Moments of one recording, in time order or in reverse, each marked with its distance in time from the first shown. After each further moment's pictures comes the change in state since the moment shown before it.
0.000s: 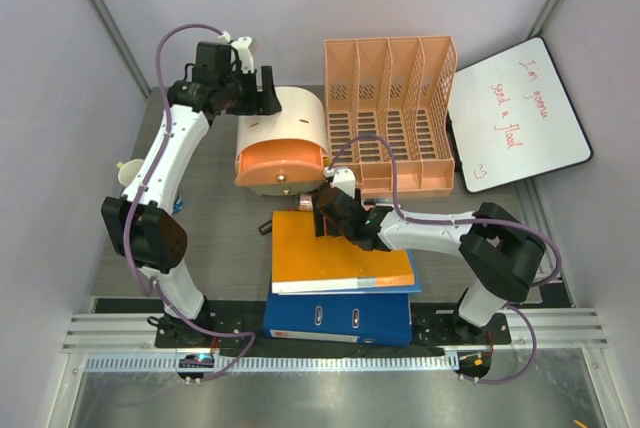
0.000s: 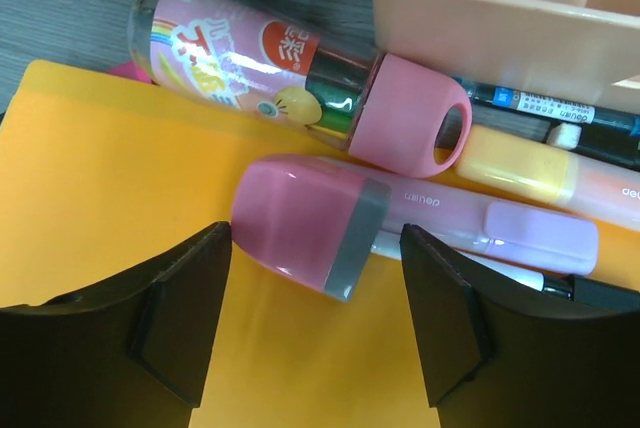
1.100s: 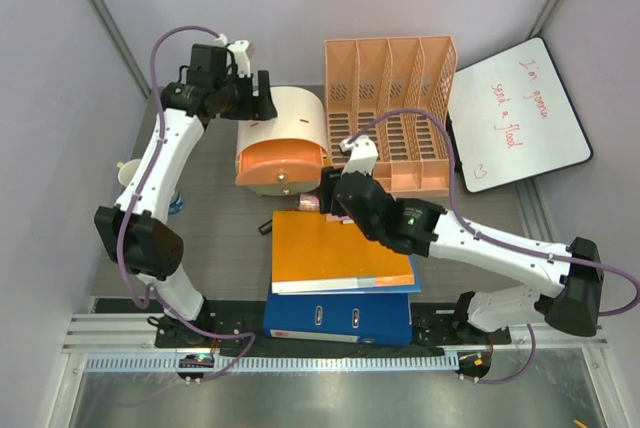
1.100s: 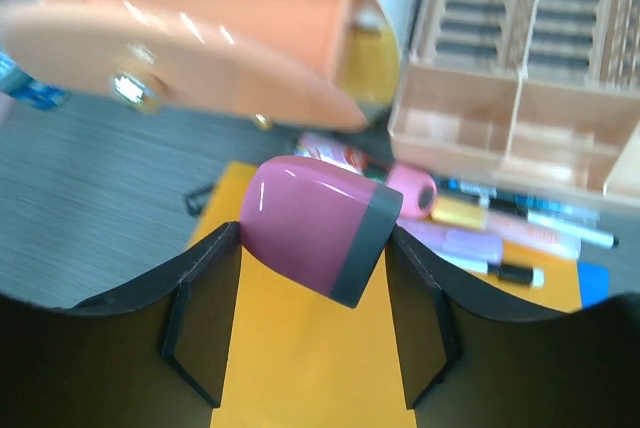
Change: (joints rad) left arm 0.000 -0.033 -0.010 -0.064 -0.013 0.026; right arm 0.126 -0.370 0.143 -0.255 0.216 -0.030
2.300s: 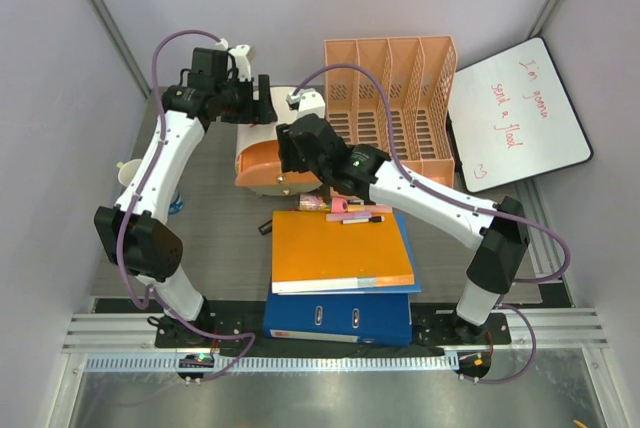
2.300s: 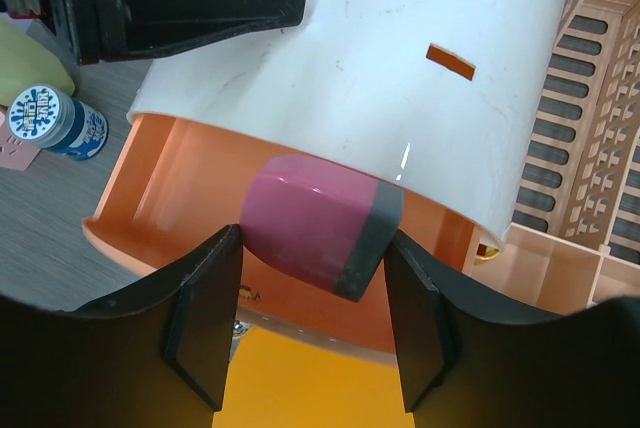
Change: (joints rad) left arm 0.000 -0.031 -0.041 -0.002 0.007 -0.001; right arm -0.132 0.464 0.599 -0.072 -0.202 -0.182
